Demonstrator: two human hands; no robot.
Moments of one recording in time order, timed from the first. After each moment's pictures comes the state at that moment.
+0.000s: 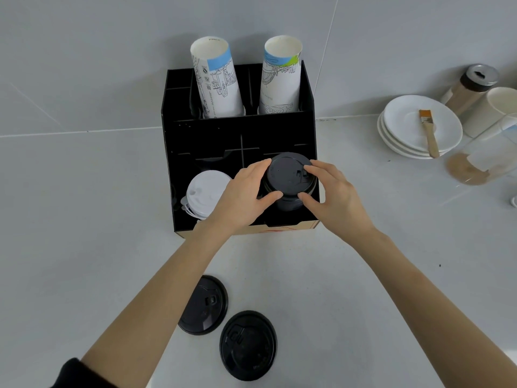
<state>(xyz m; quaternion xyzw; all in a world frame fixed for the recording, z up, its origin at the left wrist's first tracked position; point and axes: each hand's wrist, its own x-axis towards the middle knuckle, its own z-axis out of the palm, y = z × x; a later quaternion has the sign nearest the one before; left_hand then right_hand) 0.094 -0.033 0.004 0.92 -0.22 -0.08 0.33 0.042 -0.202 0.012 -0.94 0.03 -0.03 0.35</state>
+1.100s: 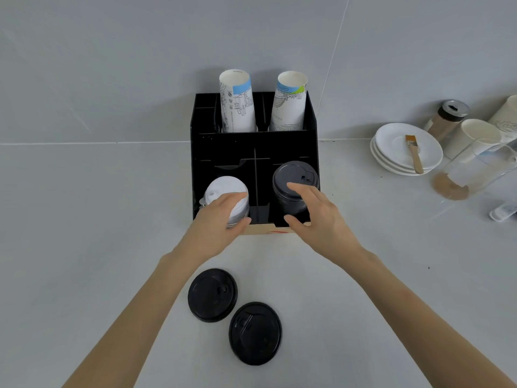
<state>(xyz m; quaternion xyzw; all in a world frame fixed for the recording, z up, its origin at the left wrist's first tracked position) 0.035 0.037 0.030 0.92 -0.18 -0.06 0.33 -0.001 -0.161 0.037 -0.93 -0.05 -0.03 0.36</state>
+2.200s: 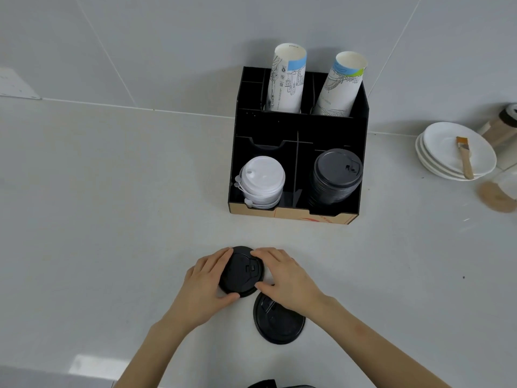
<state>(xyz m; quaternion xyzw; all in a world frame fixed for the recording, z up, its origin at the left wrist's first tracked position) -0.072 0.122 -0.058 0.95 -0.10 -0.16 0.26 -0.055 -0.067 -0.047 -0.92 -0.17 0.21 0.30</state>
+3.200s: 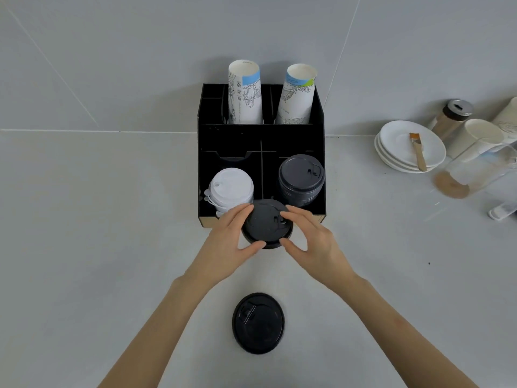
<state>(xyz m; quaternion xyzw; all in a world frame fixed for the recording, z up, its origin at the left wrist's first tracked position) -0.005 0.040 0.006 0.90 -0.19 -0.07 0.39 -0.037 -0.140 0.010 -0.91 -0.06 -0.01 0.40</state>
